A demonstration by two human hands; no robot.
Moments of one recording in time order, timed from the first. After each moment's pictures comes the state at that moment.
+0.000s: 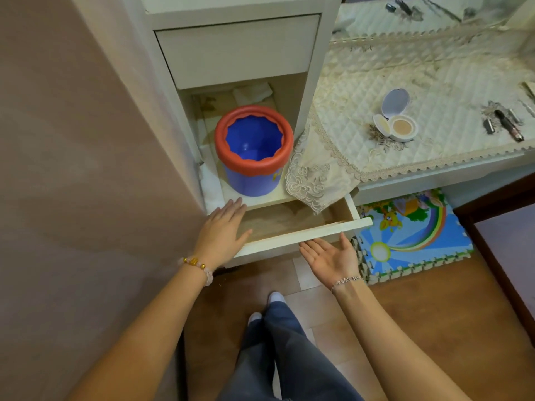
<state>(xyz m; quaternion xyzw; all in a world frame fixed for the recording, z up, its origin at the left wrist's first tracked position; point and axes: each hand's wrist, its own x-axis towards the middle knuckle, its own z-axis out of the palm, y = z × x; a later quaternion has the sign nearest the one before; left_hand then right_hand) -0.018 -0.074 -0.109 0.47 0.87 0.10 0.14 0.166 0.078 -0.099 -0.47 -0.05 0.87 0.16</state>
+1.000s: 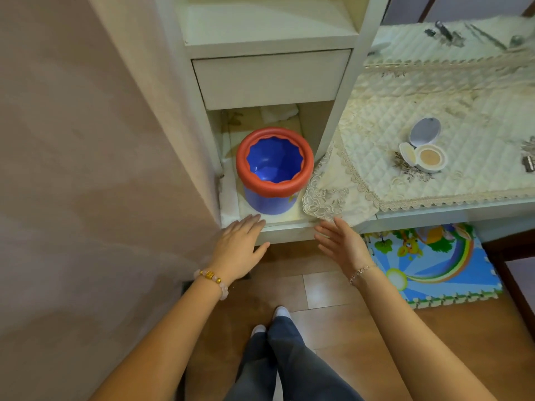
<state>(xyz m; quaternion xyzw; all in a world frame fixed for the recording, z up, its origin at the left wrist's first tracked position) -0.005 -0.060 -0.079 0.43 0.88 0.11 0.15 0.122 0.129 -0.072 -0.46 -0.45 0.76 0.02</state>
